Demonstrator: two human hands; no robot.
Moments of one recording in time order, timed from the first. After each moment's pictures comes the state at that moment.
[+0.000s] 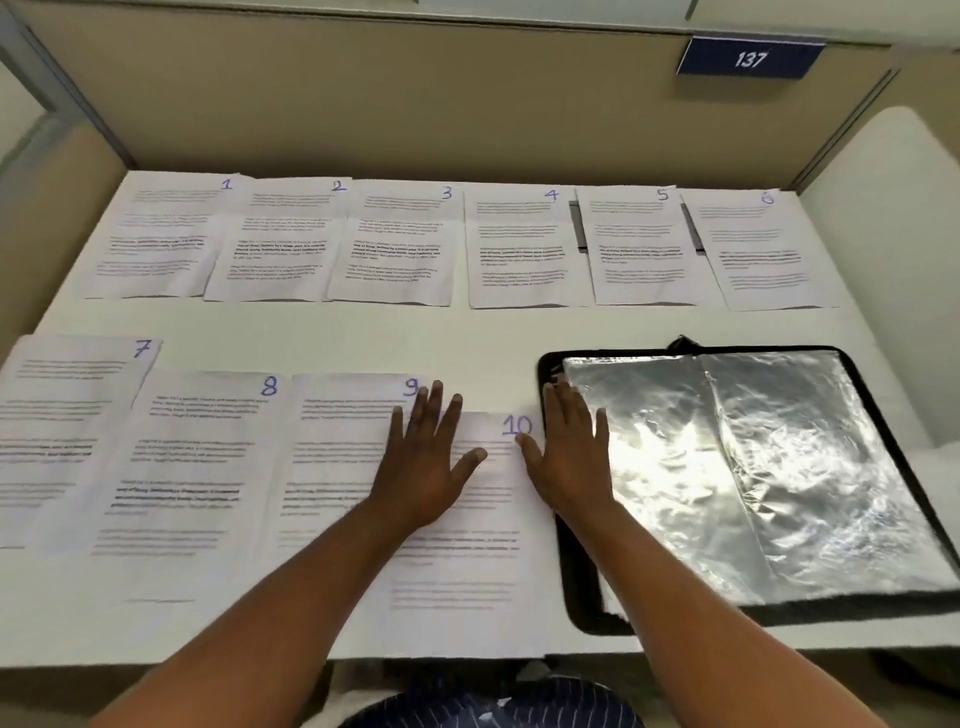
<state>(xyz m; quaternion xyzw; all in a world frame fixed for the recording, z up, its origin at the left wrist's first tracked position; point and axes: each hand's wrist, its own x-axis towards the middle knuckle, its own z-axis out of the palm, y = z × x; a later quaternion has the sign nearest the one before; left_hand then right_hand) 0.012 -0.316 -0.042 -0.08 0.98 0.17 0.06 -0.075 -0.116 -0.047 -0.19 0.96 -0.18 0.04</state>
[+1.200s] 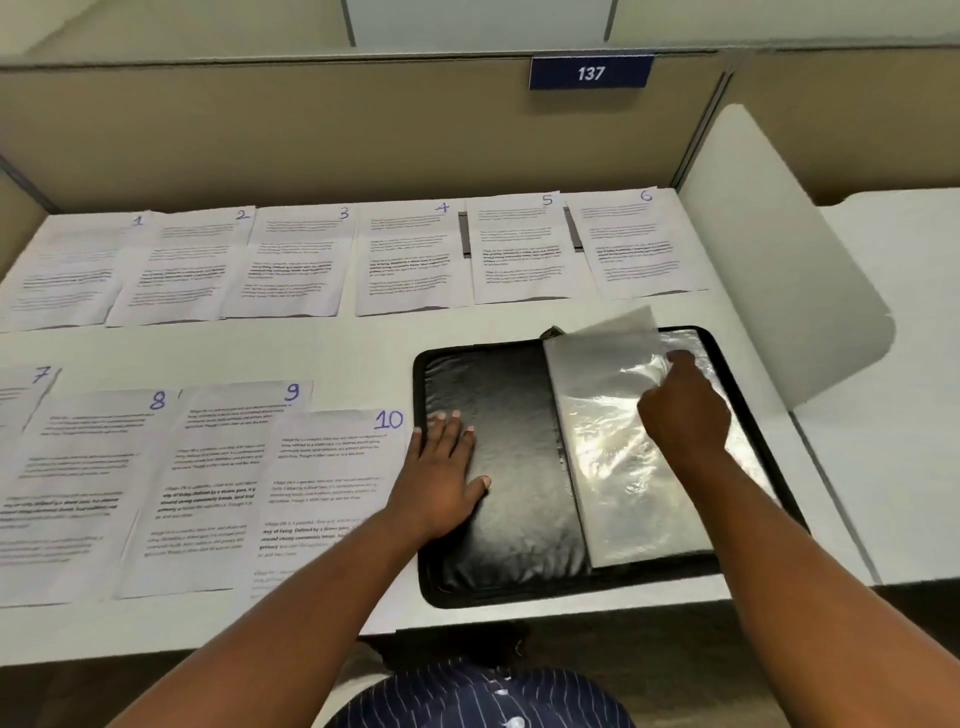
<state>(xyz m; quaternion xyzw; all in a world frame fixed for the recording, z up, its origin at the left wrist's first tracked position) -0.031 -0.109 -0.032 -0.04 0.98 0.12 0.13 -0.185 0.163 0.040 0.05 0.97 -0.23 0.00</state>
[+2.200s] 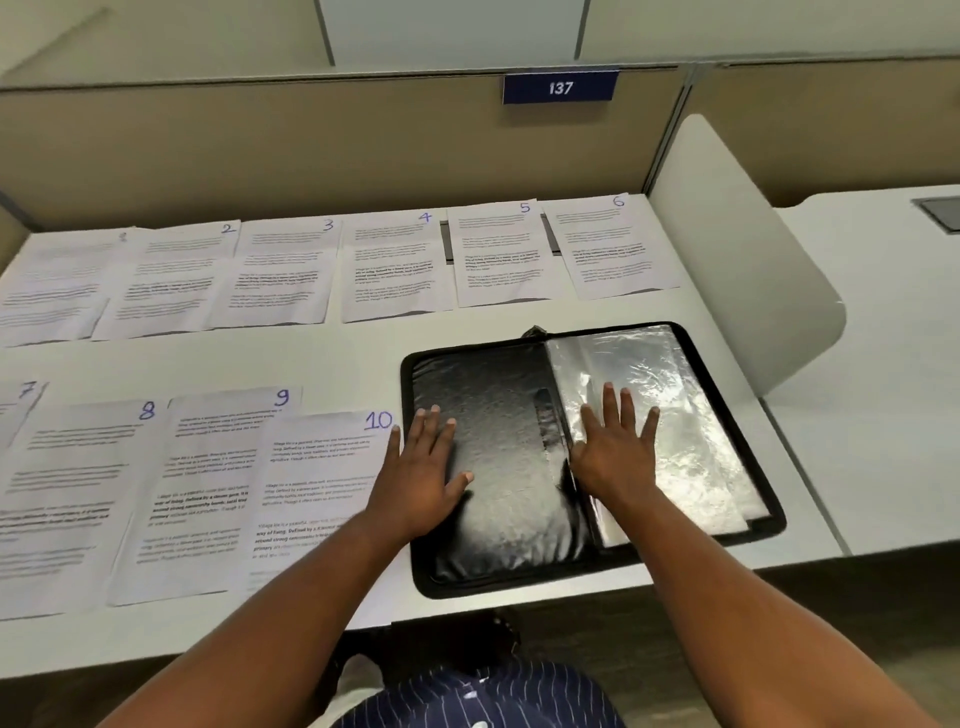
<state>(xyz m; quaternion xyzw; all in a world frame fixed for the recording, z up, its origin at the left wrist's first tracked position) -0.017 -0.118 -0.022 -0.04 0.99 0.11 0.10 -0.130 0.152 -0.036 -0.12 0.99 0.00 0.08</state>
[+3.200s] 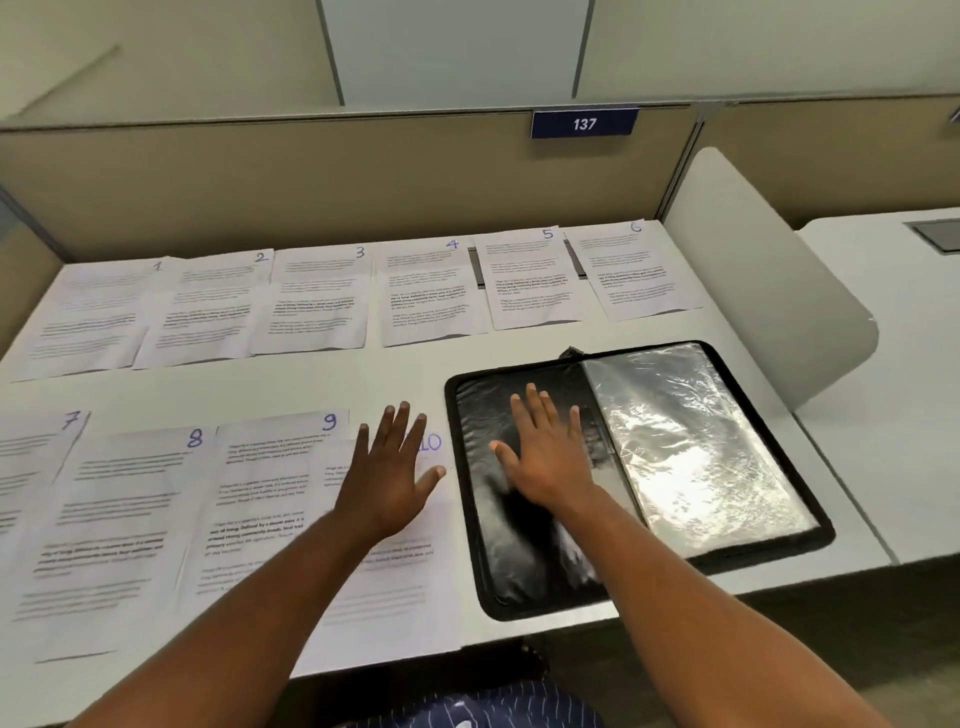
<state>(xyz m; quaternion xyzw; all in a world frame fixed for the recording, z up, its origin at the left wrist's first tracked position) -0.003 -0.219 -0.003 -0.04 0.99 0.10 0.06 -0.100 0.012 -0.003 -0.21 0.97 -0.11 0.10</state>
